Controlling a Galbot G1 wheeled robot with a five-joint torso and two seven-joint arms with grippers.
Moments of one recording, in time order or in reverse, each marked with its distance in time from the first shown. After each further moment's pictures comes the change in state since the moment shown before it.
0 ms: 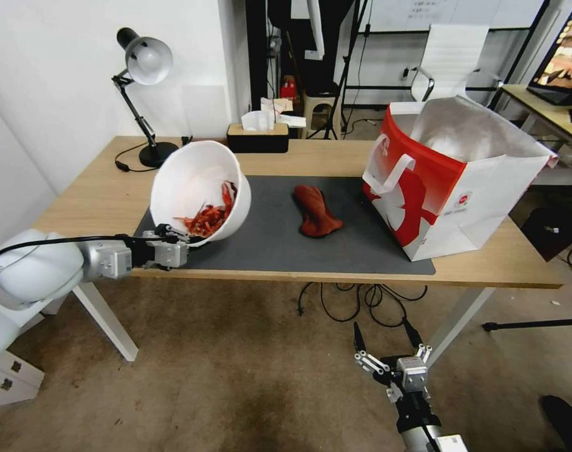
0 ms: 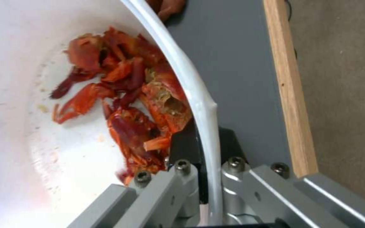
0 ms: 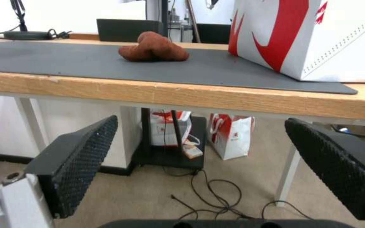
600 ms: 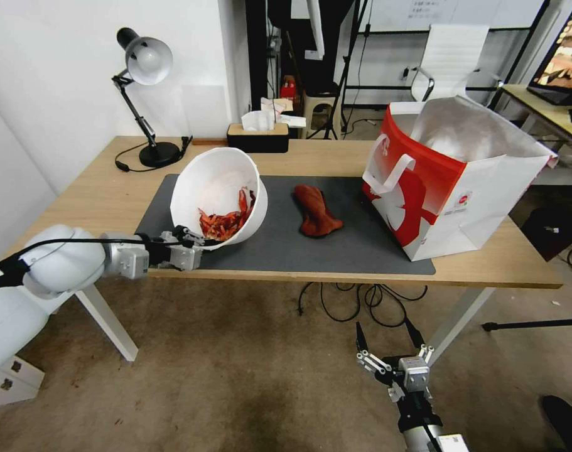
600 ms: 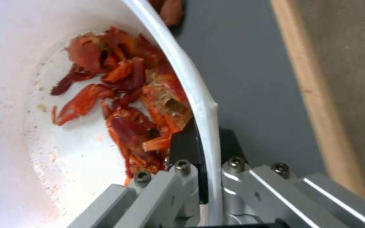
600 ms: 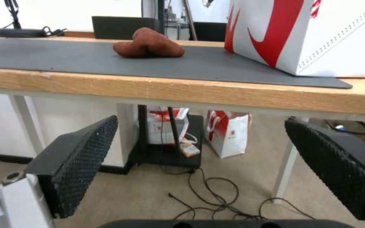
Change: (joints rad) left arm -0.206 -0.067 0.173 0.092 0.062 -0.081 0.028; right arm 0.003 0.011 0.007 -0.012 -0.001 0.002 0.001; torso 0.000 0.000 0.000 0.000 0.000
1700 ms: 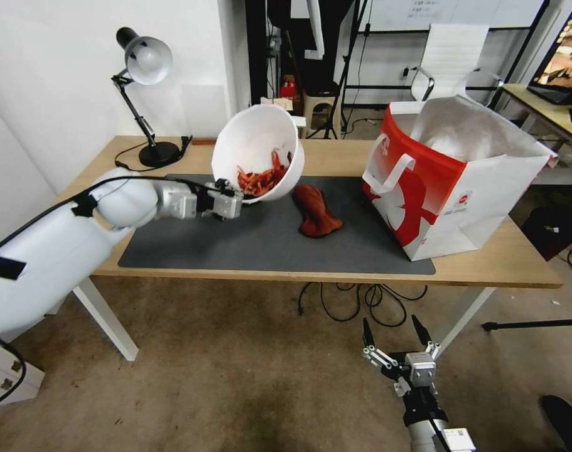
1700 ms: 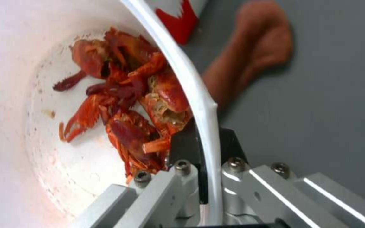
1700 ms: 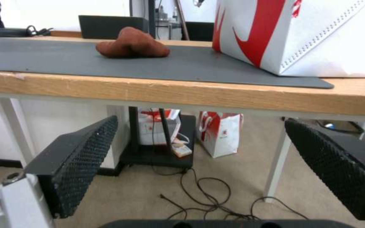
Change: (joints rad) left arm -0.551 -0.231 0.413 0.249 -0.045 -0.011 0.005; right arm 0.013 0.002 0.031 -0.007 0.022 -0.010 0.000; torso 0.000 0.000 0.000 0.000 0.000
